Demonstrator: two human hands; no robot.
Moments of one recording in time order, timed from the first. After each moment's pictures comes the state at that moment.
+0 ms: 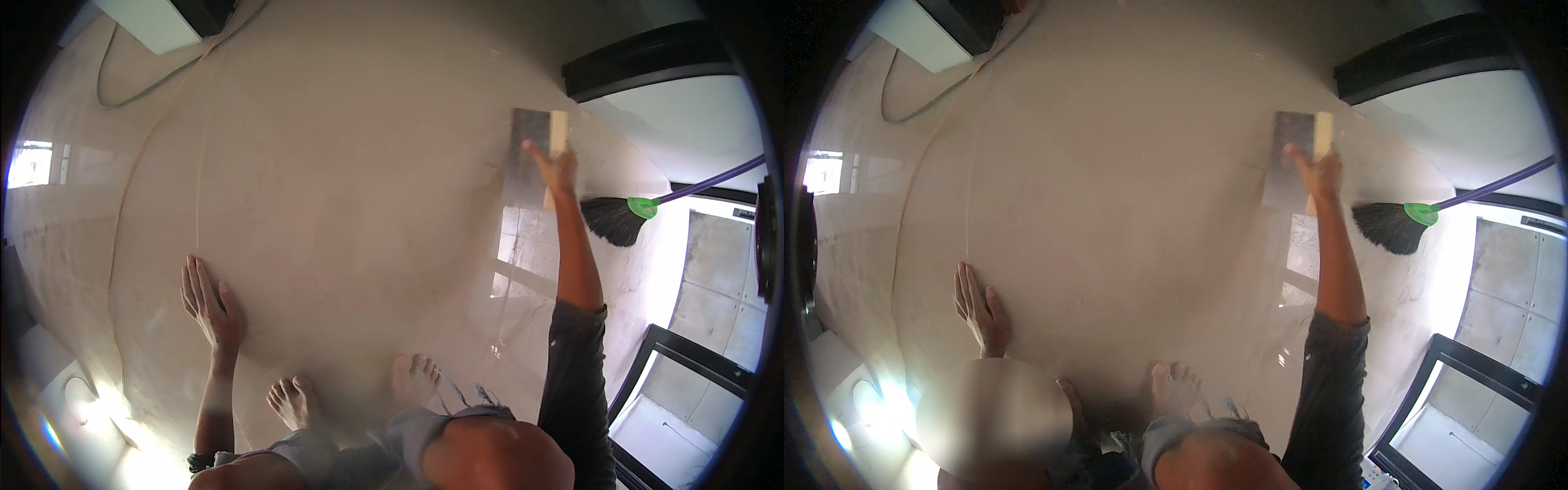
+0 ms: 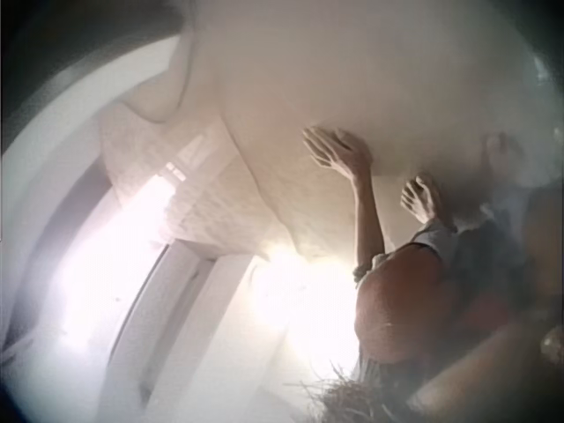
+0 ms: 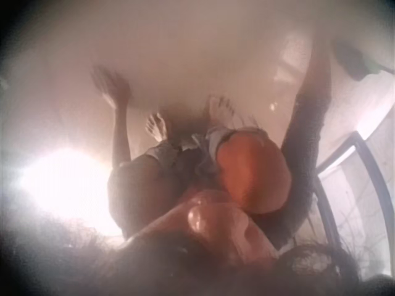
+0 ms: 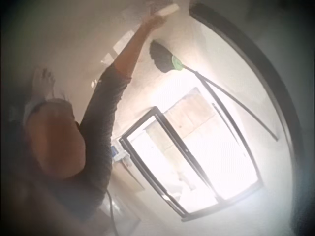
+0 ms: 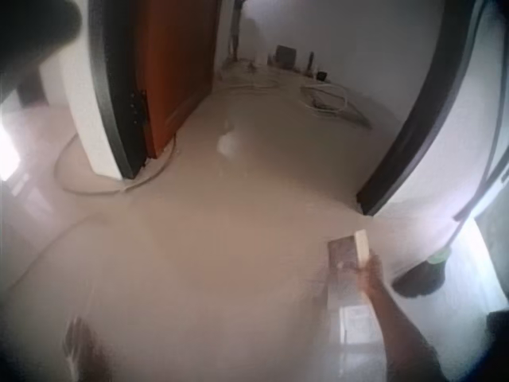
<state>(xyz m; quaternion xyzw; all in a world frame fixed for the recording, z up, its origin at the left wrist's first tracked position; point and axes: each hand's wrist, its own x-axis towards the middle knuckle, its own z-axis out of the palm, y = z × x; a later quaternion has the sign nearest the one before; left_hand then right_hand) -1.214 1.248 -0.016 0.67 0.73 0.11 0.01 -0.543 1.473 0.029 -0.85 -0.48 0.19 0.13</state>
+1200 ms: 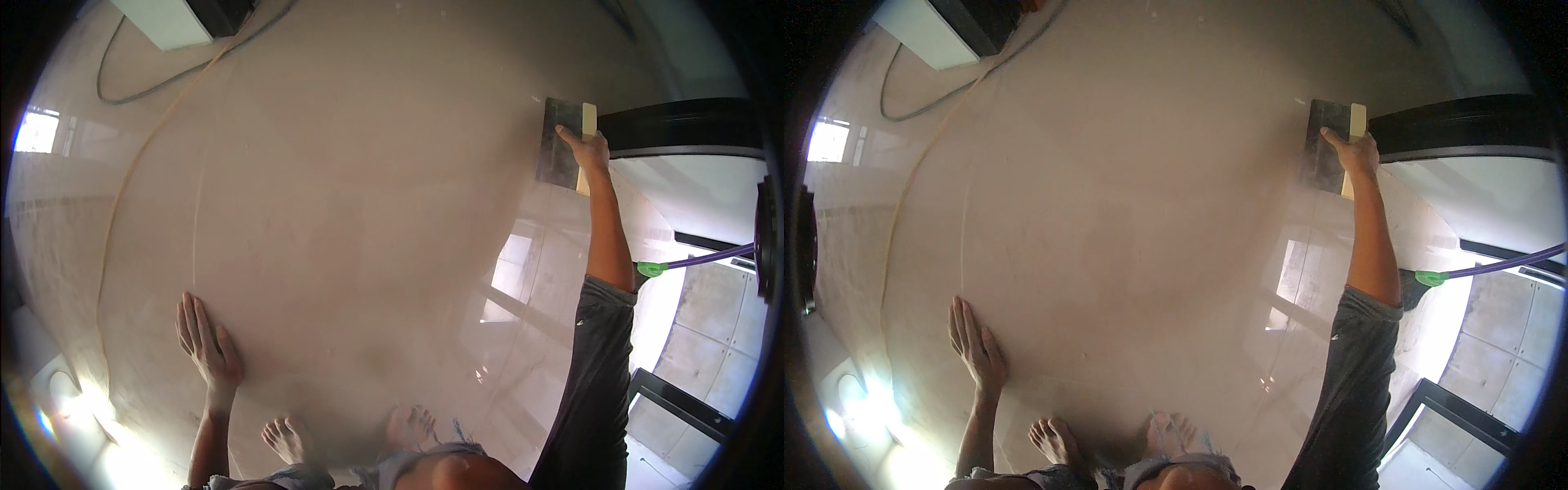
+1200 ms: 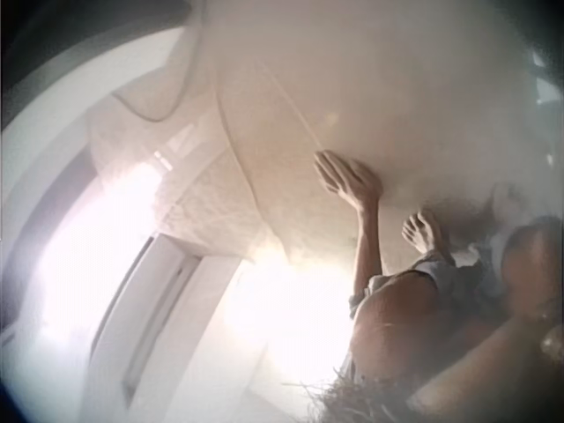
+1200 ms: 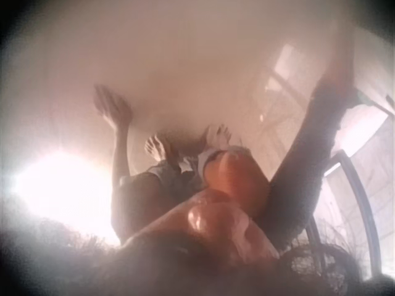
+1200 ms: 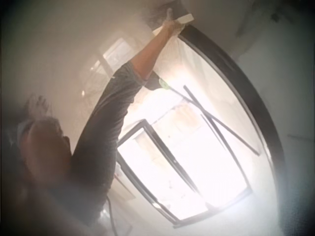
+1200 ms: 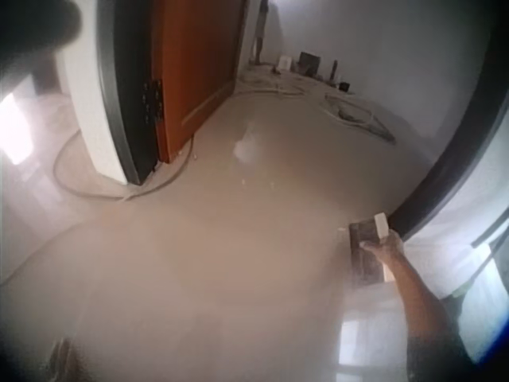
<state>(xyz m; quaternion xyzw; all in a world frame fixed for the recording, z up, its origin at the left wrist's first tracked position) -1.207 1.249 -0.004 0.66 0.74 0.08 0.07 -0.503 1.649 0.033 -0.85 -0.52 0.07 0.09</state>
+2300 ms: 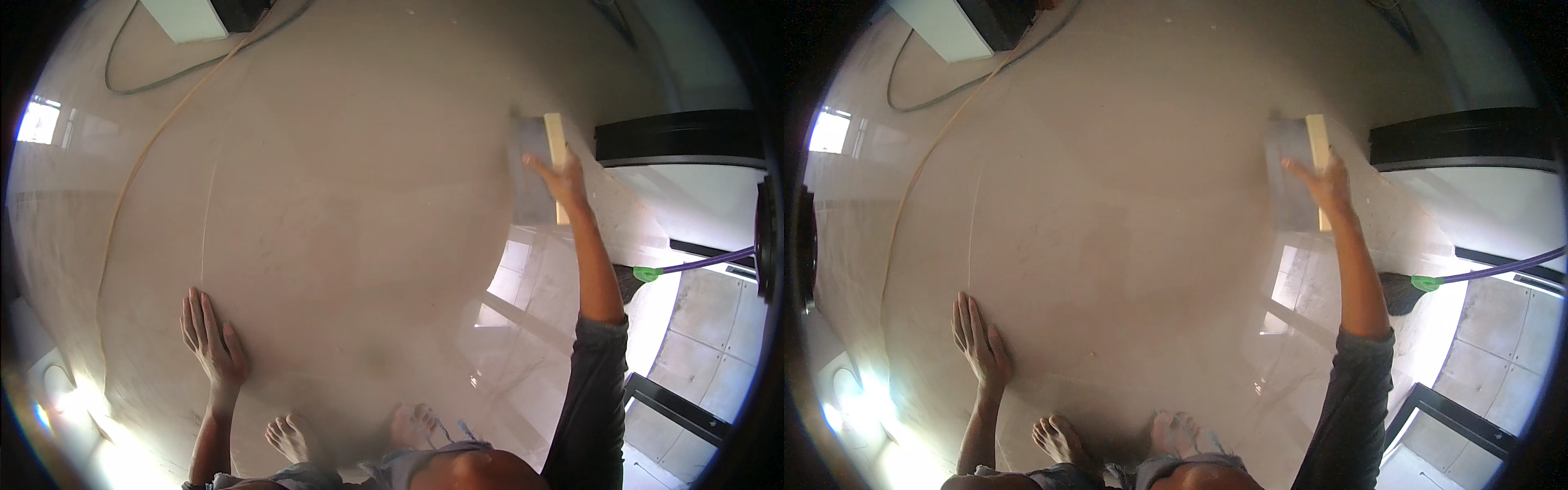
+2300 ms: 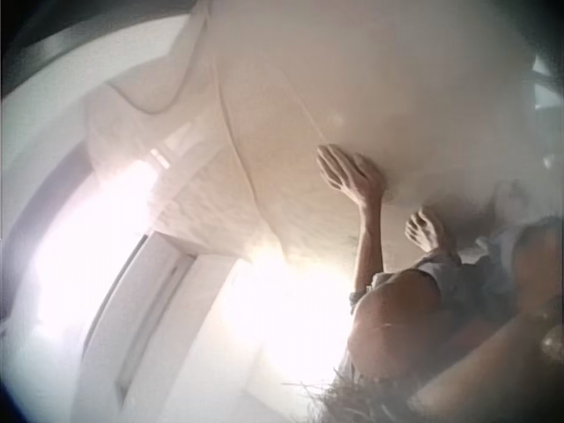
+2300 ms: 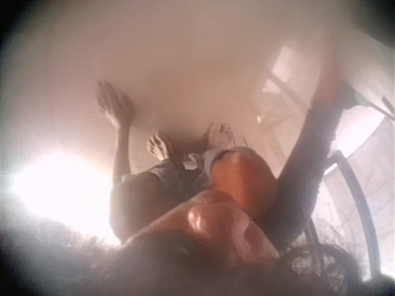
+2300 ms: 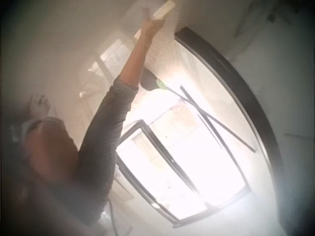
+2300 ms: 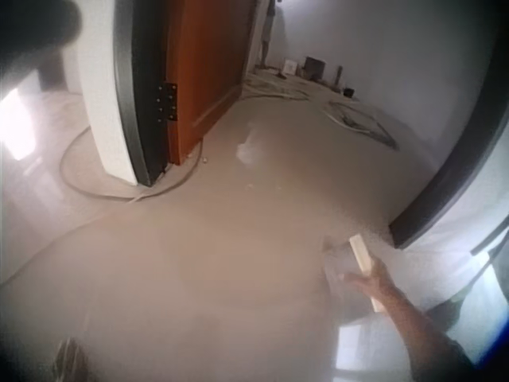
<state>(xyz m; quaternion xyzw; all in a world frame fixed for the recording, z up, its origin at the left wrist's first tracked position) -1.205 1.247 -0.002 0.66 0.75 0.08 0.06 -0.563 1.593 0.008 -0.76 -0.64 0.05 0.13</state>
